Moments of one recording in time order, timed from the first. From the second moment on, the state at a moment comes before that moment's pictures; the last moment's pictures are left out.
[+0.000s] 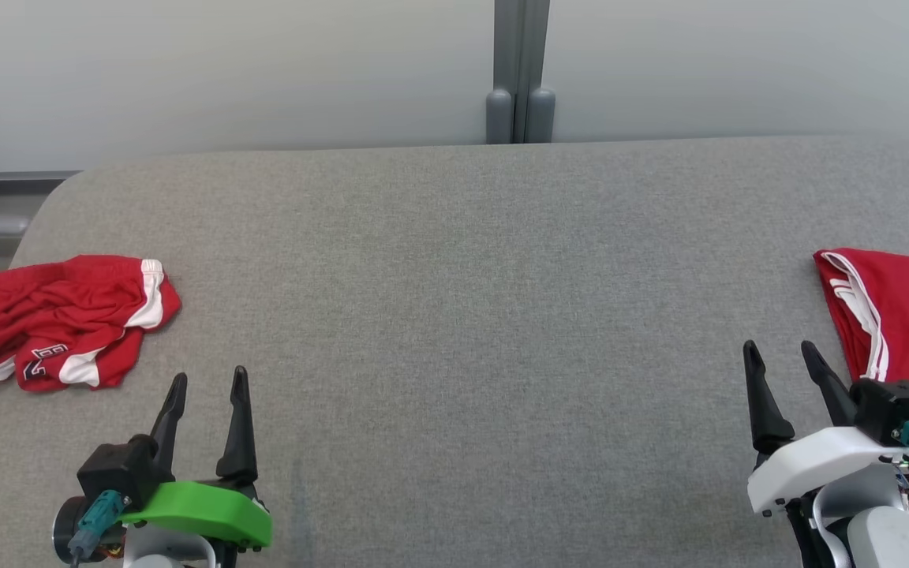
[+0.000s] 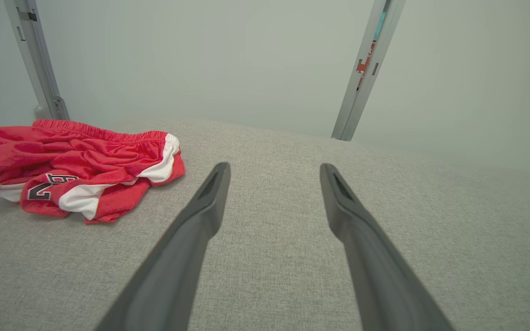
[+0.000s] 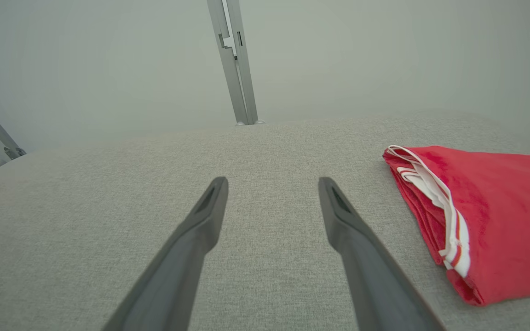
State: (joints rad) left arm -0.10 0.08 -0.04 0.33 -0.30 -0.13 -0.26; right arm -0.06 -0.10 -0.06 0.20 0.22 0.13 -0.10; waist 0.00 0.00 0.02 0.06
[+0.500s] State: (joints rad) left arm -0.08 0.07 -0.04 0.36 -0.30 -0.13 -0.26; right arm -0.04 -0.09 -0.01 0.22 0.21 0.13 -0.09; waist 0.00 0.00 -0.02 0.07
